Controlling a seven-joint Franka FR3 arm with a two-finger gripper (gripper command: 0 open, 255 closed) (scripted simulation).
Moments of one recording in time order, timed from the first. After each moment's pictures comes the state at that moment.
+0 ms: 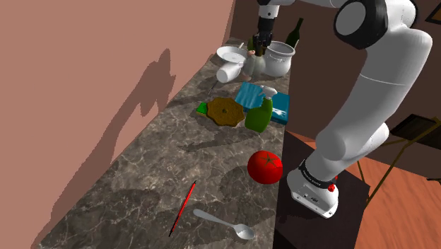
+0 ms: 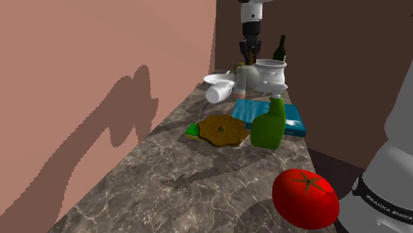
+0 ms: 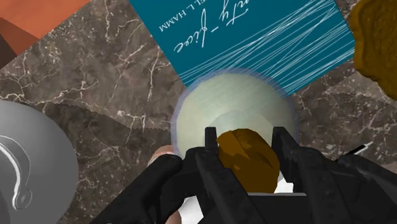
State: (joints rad) arm -0.42 0.26 -0.05 -1.56 -0.02 1.68 -0.30
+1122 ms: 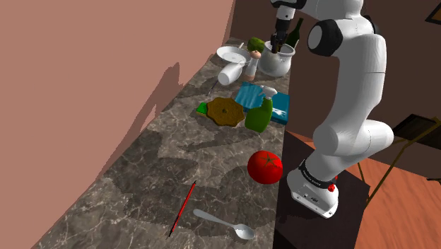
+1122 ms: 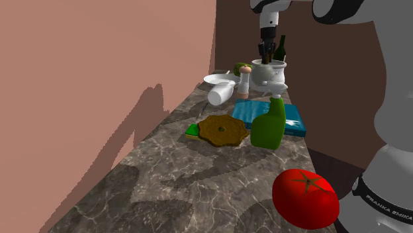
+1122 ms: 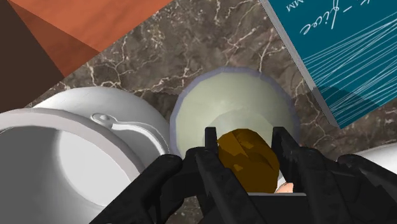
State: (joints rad) arm -0.61 0.64 -0.12 -1.04 0.00 1.54 -0.56
